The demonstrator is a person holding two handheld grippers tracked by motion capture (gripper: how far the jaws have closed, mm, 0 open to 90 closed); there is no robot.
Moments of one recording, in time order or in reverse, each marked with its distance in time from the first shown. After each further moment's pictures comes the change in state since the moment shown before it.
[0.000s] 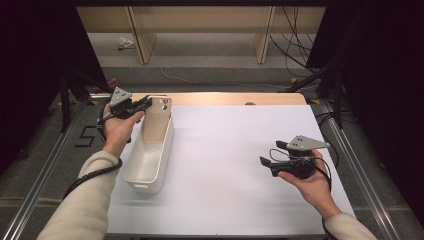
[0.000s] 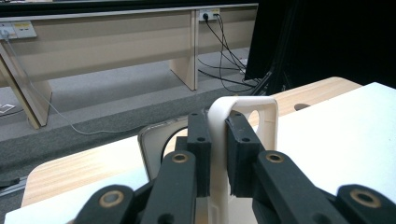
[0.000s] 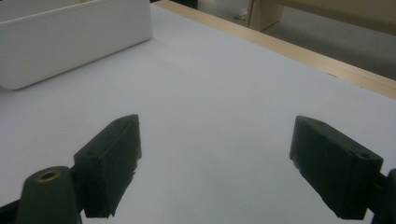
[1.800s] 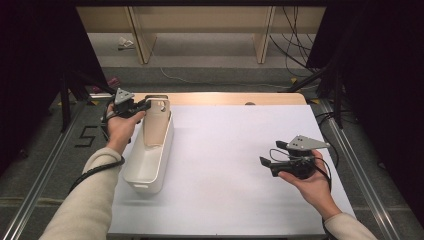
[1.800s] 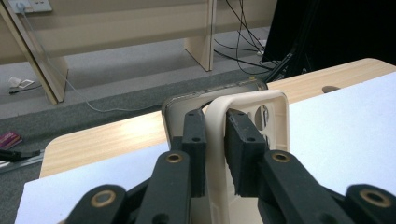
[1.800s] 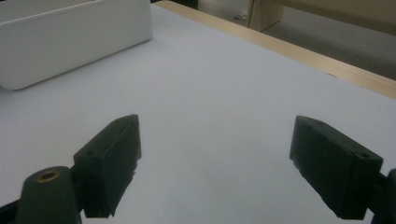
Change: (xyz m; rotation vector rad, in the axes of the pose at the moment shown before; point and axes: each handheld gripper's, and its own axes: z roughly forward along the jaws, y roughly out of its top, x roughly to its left) left arm 0.010 -0.010 0.016 0.093 0.076 -0.018; right arm 0.000 0.000 0.000 -0.001 0.002 0.001
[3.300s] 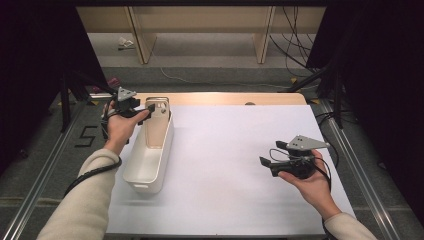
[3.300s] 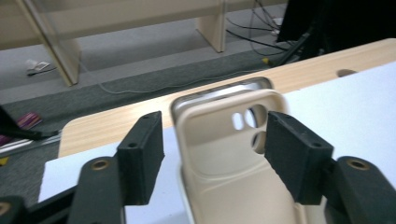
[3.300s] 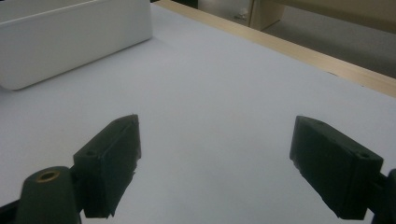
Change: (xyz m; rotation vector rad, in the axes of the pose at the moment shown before) left arm -0.009 0.009 -0.008 0.079 0.033 0.020; right arm 0.000 0.000 0.000 0.003 0.000 0.004
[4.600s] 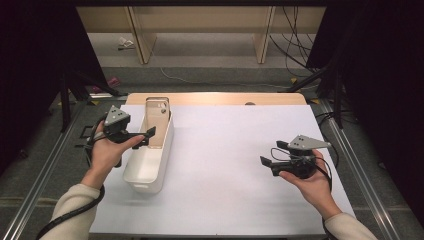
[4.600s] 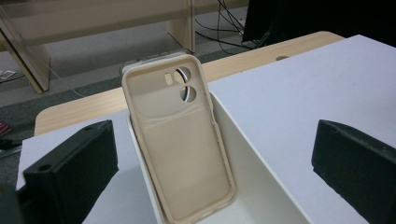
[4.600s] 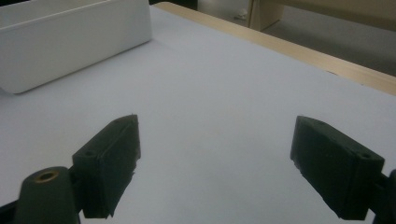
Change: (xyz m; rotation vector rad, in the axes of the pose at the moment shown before) left arm -0.031 -0.028 -0.074 -0.018 -0.098 0.028; right arm -0.002 0.000 -0.001 -0.005 0.003 0.018
